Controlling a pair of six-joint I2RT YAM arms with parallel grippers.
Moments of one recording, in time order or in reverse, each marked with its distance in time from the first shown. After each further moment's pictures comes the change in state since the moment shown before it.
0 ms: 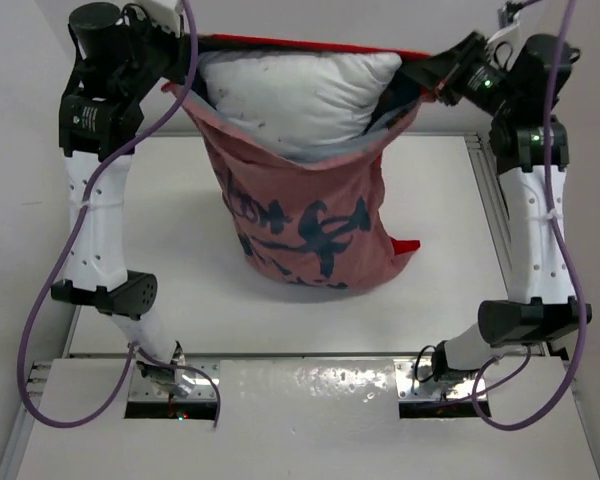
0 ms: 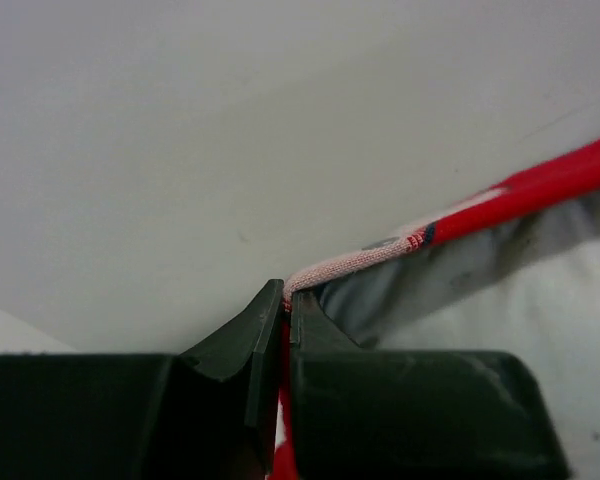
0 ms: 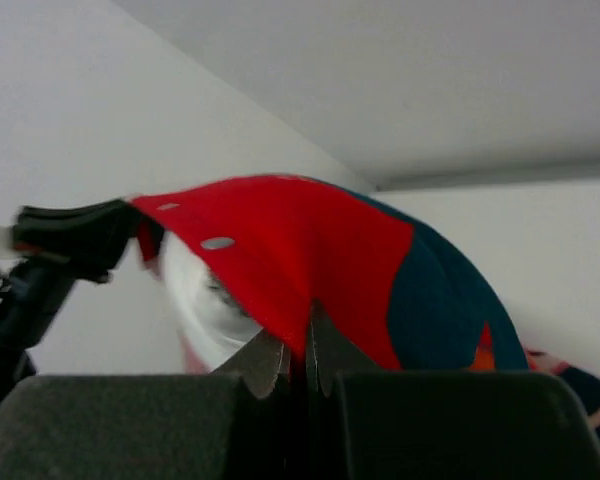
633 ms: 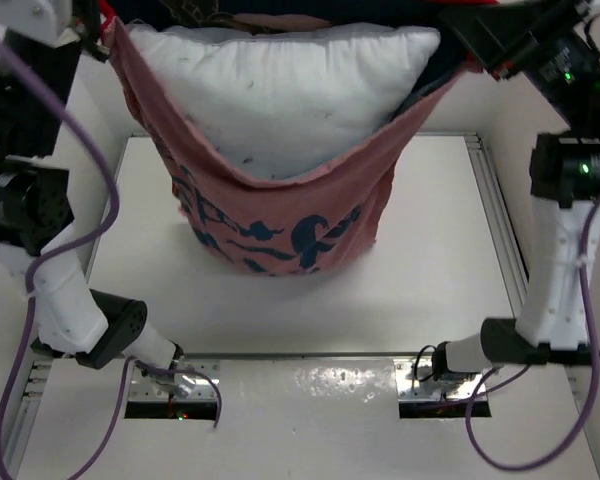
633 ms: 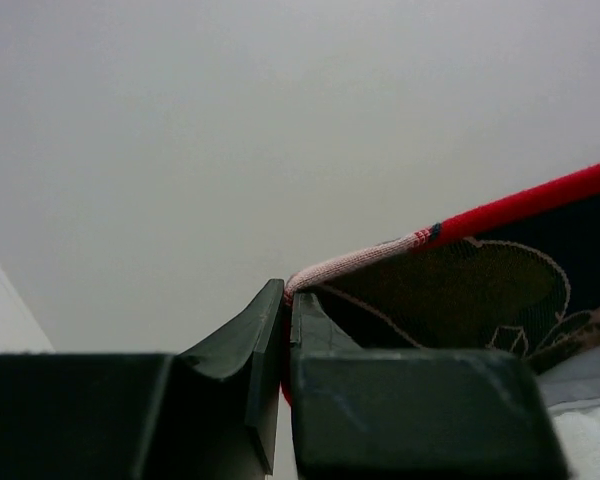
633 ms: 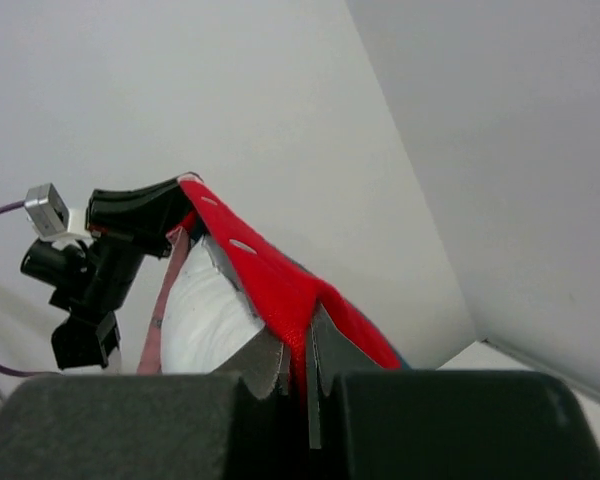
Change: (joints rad) left arm -0.044 -0.111 0.306 0.217 0.032 0.146; right arm -0.048 -0.106 0.242 0.440 -0.159 0.210
